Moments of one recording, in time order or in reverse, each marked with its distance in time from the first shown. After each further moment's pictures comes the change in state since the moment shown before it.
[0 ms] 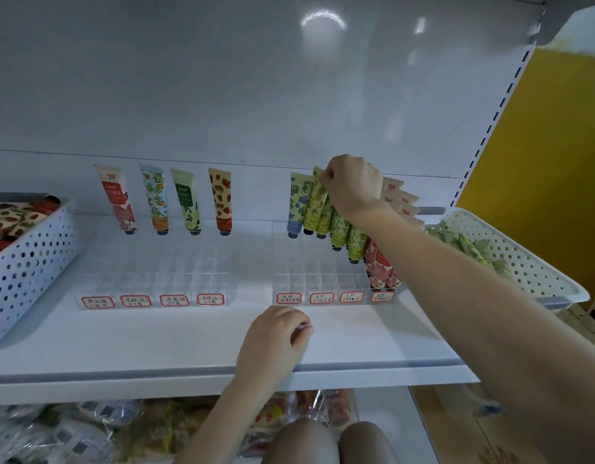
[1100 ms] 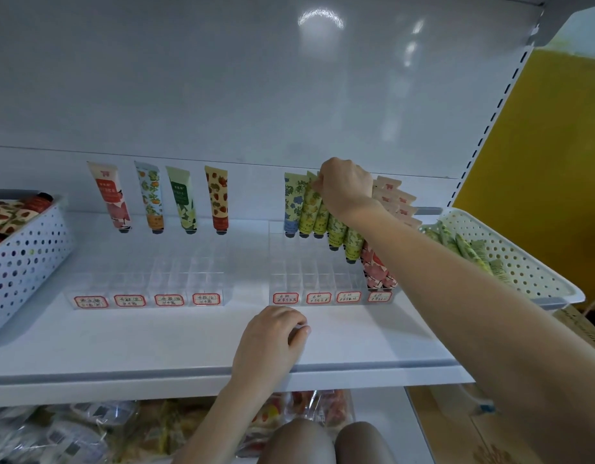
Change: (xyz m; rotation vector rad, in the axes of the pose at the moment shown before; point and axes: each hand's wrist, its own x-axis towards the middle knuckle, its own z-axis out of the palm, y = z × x) left_hand 0.001 -0.001 0.002 0.034 -0.008 -0.011; right_hand 0.004 -0.005 0.009 -0.084 -0.110 -0.003
